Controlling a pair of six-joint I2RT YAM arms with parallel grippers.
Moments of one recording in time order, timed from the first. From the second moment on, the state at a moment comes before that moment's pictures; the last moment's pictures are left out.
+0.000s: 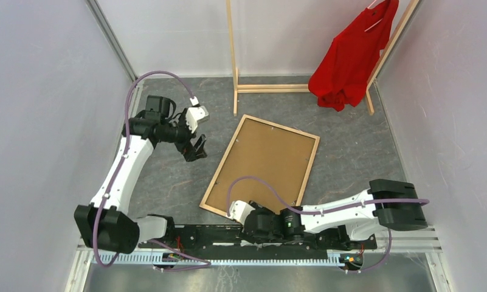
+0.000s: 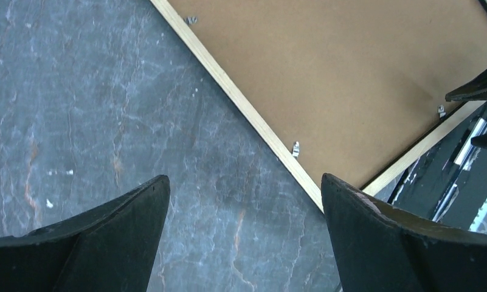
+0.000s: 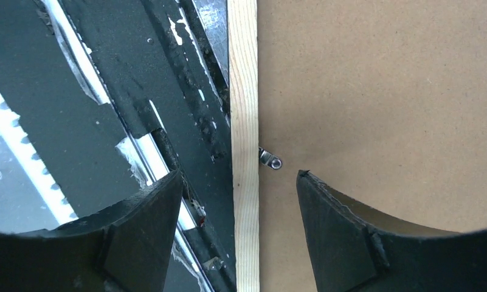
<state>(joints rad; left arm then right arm) -0.15 1.28 1.23 -0.97 0.65 0.71 1.57 1.41 0.69 -0.21 0.31 0.27</state>
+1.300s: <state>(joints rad) -0.15 0.37 0.60 -1.05 0.76 1.68 1.33 1.43 1.05 -0.34 0.15 0.24</state>
